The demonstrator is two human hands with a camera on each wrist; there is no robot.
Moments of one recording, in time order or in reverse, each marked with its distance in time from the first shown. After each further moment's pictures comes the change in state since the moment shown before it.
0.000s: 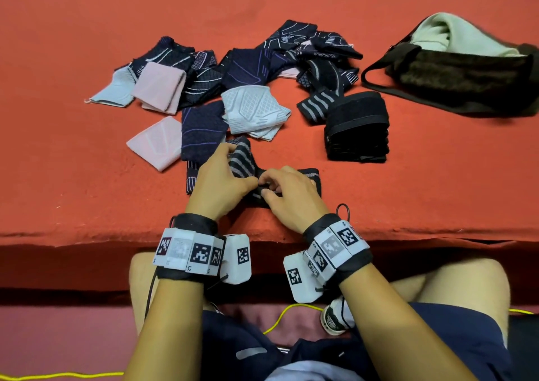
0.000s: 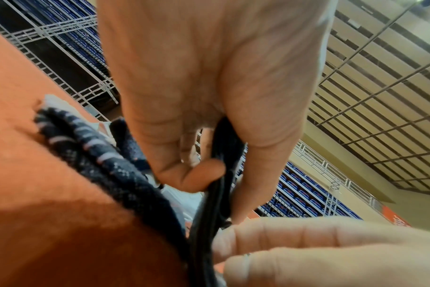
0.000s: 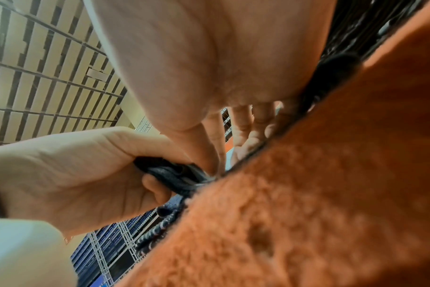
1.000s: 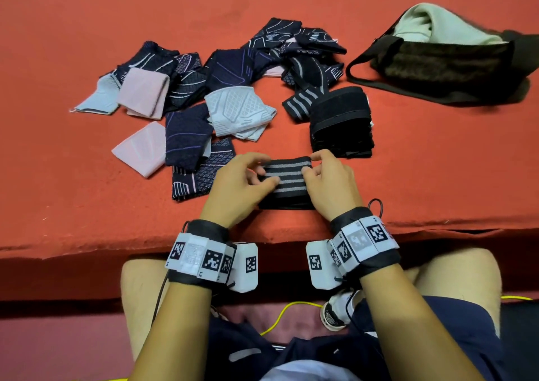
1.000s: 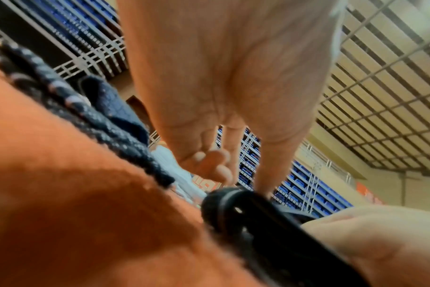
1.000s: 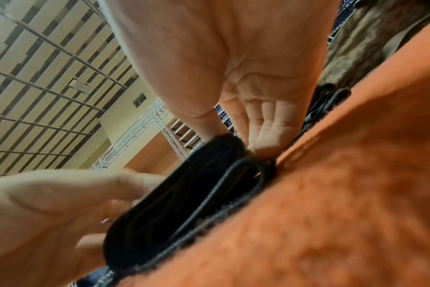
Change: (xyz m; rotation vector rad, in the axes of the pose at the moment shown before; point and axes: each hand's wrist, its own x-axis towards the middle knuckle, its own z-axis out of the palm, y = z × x) left_hand -0.003 0.011 0.047 -0.059 -0.118 0.161; right_hand -0.010 0.049 -0.049 0.084 0.284 0.261
